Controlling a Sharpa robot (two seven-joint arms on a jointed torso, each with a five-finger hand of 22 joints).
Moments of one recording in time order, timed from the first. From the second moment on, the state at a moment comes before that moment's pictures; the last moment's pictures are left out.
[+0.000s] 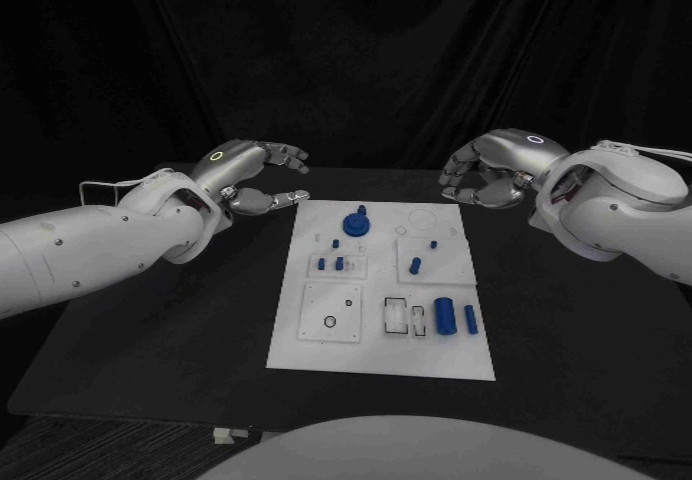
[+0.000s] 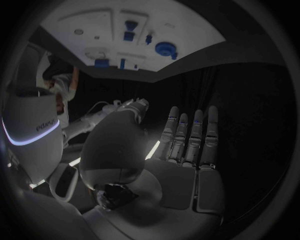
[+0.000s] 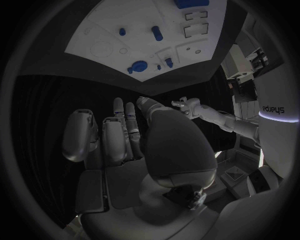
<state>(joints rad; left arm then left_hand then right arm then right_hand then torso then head) 1.31 -0.87 -0.21 1.33 -1.29 -0.62 0.43 1.18 -0.13 0.28 0.30 0.23 0.87 0.11 0.07 0.18 0.65 0.08 0.11 0.20 0.62 0.15 0.19 0.37 0.10 0.59 0.24 0.08 1.09 1.43 -0.95 -0.21 1.63 -1.52 -0.32 -0.09 1.34 -0.13 0.28 0.22 0.29 0.84 0.07 0.34 0.24 1.02 0.08 0.16 0.33 1.47 -0.02 1.30 1.19 0.06 1.44 0.09 1.20 1.31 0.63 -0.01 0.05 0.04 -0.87</state>
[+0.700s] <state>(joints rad) 1.23 -0.89 -0.21 1.42 -0.11 -0.05 0.66 1.06 0.07 -0.16 0.29 0.13 0.17 0.00 0.03 0.02 0.05 -0.04 0.05 0.02 0.00 0.08 0.00 0.00 0.12 0.01 0.22 0.01 0.12 1.41 -0.87 -0.21 1.55 -1.80 -0.14 -0.13 1.48 -0.15 0.12 0.24 0.39 0.80 -0.01 0.19 0.19 0.73 0.04 0.11 0.19 1.45 -0.04 1.30 1.17 0.08 1.39 0.07 1.09 1.31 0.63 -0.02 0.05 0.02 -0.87</state>
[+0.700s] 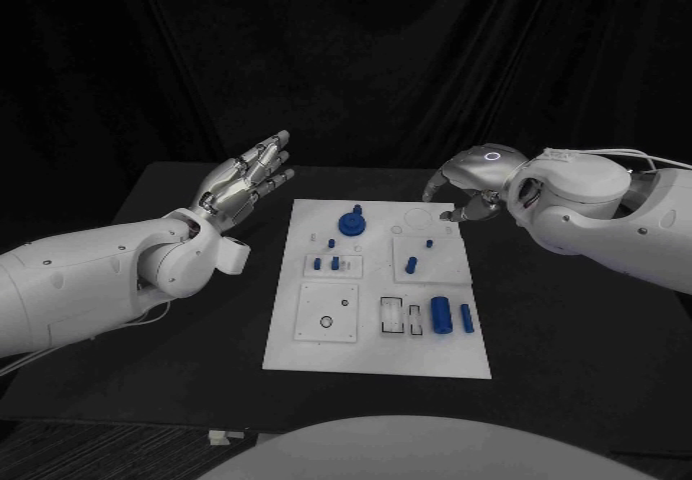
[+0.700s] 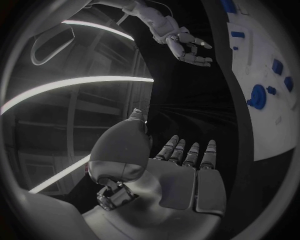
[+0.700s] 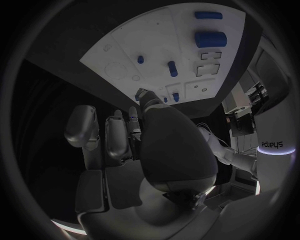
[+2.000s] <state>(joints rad) 1.20 -0.92 -0.21 1.47 -0.02 0.00 0.68 1.16 0.17 -0.25 0.29 0.24 0.09 -0.10 0.02 0.01 0.00 -0.11 0.03 0.01 0.00 0.05 0.00 0.00 0.17 0.00 0.14 0.01 0.04 1.29 -0.78 -0.21 1.41 -1.85 -0.15 -0.06 1.45 -0.13 0.13 0.24 0.35 0.90 0.06 0.17 0.19 0.92 0.04 0.24 0.14 1.46 -0.05 1.36 1.25 0.08 1.44 0.06 1.17 1.31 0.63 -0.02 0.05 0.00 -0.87</state>
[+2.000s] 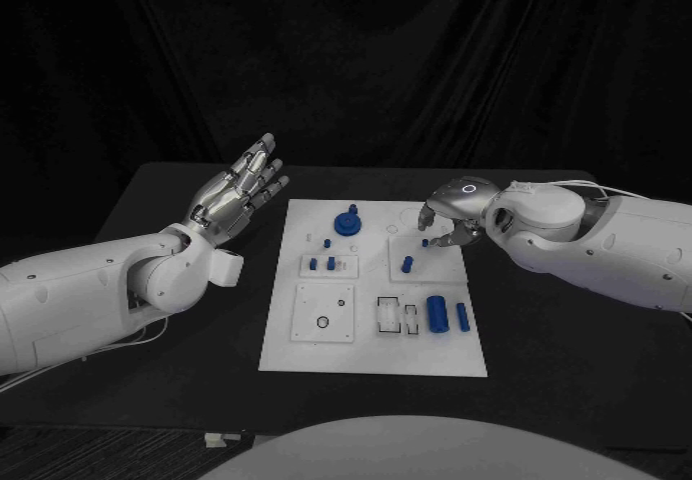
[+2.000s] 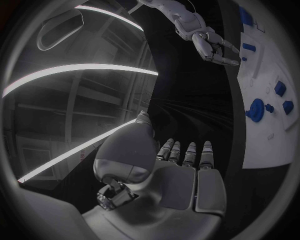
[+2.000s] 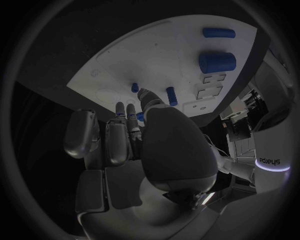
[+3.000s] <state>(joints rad) 1.19 -0.93 -0.21 1.45 -0.02 0.04 0.68 1.28 0.19 -0.25 0.29 0.39 0.11 -0.05 0.02 0.02 0.00 -0.04 0.04 0.01 0.00 0.15 0.00 0.00 0.17 0.01 0.26 0.01 0.07 1.26 -0.73 -0.21 1.34 -1.84 -0.16 -0.04 1.46 -0.13 0.20 0.21 0.37 0.90 0.06 0.15 0.19 0.97 0.05 0.24 0.11 1.46 -0.05 1.36 1.23 0.08 1.44 0.06 1.17 1.31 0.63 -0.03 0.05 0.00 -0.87</state>
